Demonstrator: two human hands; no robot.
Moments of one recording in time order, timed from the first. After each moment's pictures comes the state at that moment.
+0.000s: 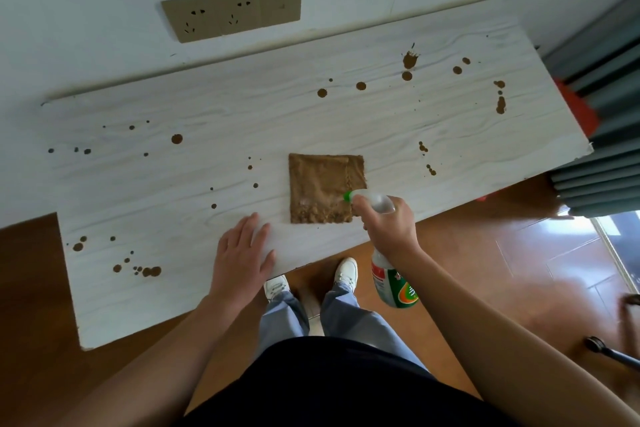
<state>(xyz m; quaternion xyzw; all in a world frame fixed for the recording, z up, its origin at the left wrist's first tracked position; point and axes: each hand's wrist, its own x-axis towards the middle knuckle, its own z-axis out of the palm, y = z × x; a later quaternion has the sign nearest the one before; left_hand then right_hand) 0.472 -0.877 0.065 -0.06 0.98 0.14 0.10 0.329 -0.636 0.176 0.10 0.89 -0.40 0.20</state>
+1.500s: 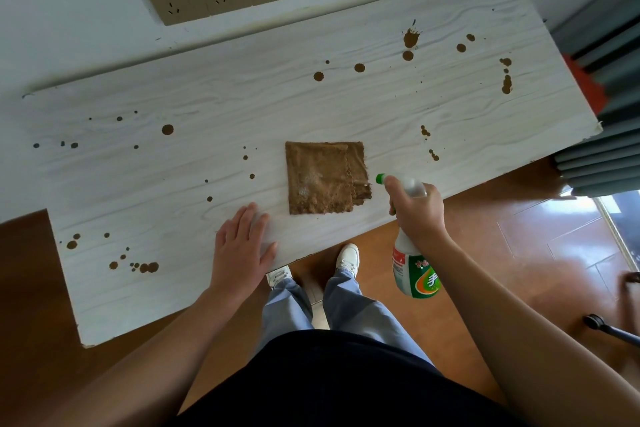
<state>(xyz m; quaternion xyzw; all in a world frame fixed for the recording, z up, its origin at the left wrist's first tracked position) 0.471 -0.878 0.055 -0.06 0.98 0.14 0.10 0.310 -0.602 0.169 0.18 0.88 -0.41 0.17</state>
